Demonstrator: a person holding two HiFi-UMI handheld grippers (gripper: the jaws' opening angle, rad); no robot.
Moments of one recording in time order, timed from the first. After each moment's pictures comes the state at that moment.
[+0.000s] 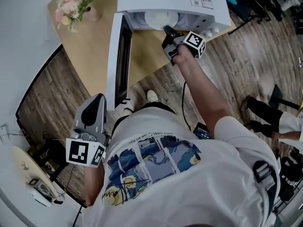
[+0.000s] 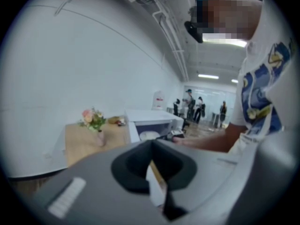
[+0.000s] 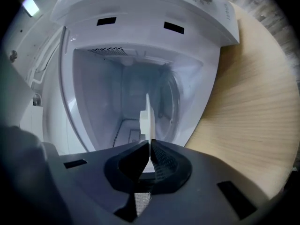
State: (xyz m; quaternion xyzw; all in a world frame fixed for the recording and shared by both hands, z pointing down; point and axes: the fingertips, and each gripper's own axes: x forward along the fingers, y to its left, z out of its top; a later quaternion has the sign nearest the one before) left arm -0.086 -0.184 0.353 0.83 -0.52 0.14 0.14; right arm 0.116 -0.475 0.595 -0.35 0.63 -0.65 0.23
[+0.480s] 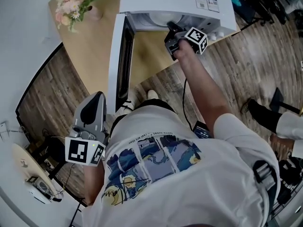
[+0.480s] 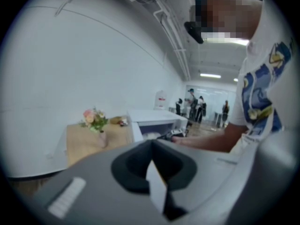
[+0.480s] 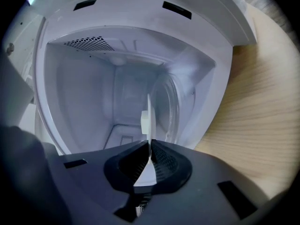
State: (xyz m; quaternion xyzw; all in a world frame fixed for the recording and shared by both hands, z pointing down) left arm -0.092 -0.205 0.358 0.82 -0.53 0.14 0.14; right arm 0.117 -0.513 0.611 -0.39 0.62 -0.64 0.22
